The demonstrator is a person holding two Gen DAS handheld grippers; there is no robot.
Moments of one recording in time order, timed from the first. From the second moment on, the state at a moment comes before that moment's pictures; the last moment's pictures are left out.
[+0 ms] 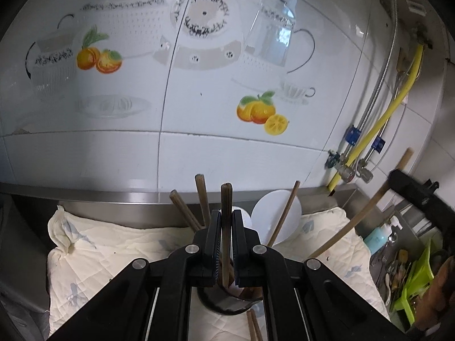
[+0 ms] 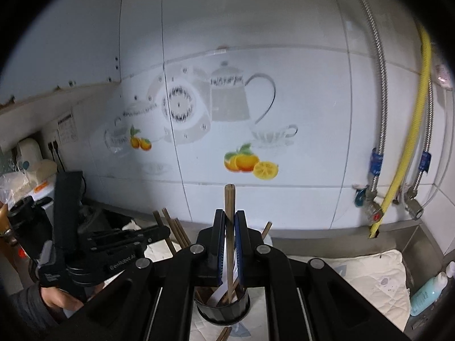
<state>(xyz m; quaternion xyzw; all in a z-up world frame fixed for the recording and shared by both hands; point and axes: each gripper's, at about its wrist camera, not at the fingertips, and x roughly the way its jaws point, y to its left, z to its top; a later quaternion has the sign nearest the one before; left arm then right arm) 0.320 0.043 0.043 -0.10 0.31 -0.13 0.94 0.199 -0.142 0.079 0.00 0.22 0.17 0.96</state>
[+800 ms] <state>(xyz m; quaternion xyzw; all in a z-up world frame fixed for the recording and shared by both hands) 0.322 0.034 0.045 -0.09 0.32 -0.14 0.93 0.225 -0.146 0.041 0.02 0.29 0.17 0.94</state>
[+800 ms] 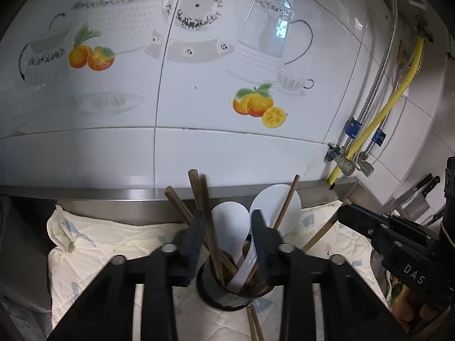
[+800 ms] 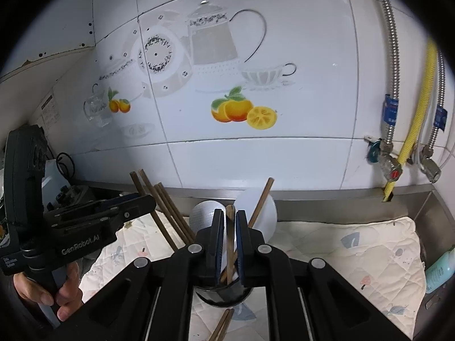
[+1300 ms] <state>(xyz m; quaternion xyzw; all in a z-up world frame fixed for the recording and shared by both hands) 0.306 0.043 0.052 -0.09 0.32 -0.12 0.94 0.195 -0.153 0.053 0.02 0.27 0.17 0.95</state>
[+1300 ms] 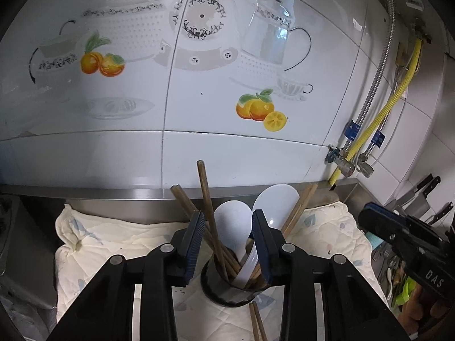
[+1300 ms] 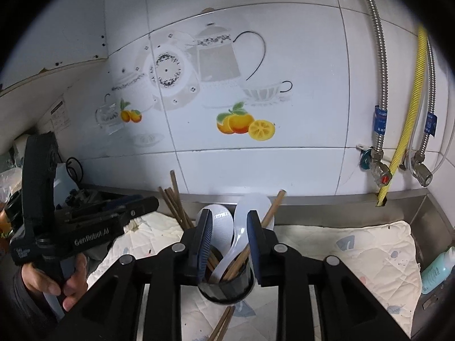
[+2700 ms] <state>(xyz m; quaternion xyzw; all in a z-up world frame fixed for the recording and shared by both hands) 0.240 0.076 -0.029 -0.12 0.40 -0.09 0.90 0.187 -0.130 -0.141 0.05 0.48 0.17 0.86</state>
